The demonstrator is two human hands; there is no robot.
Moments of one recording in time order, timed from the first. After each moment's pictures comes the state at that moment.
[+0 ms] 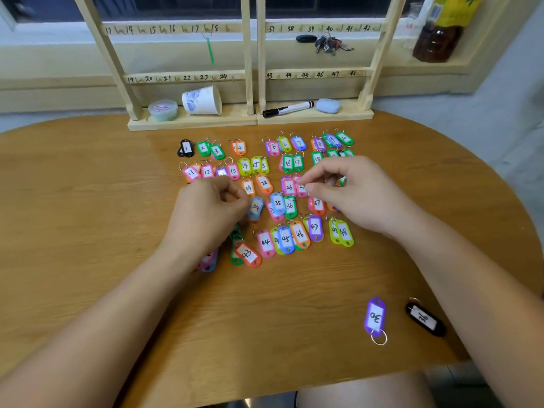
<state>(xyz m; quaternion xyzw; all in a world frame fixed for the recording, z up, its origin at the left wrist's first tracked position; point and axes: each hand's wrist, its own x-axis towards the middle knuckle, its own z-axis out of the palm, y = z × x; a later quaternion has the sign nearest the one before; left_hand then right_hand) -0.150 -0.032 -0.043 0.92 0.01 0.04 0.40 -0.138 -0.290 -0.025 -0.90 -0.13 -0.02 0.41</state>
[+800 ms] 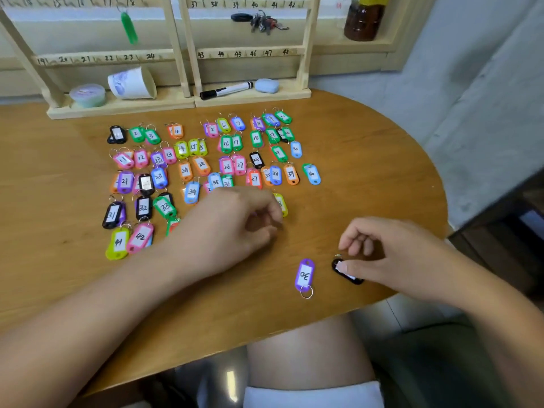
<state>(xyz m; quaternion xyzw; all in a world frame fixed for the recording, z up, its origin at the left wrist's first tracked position) -0.202 -0.113 -0.037 0.88 -0.36 -0.01 0.30 -0.300 -0.397 -0.025 -0.95 -0.02 0.10 0.29</state>
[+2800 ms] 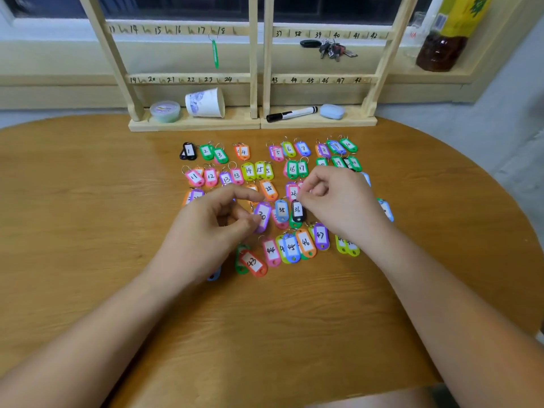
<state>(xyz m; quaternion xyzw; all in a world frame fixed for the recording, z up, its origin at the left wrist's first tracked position) -0.177 -0.014 -0.040 0.82 -0.09 -0.03 0.57 -0.124 -0.253 -0.047 -0.93 -0.02 -0.07 0.35</state>
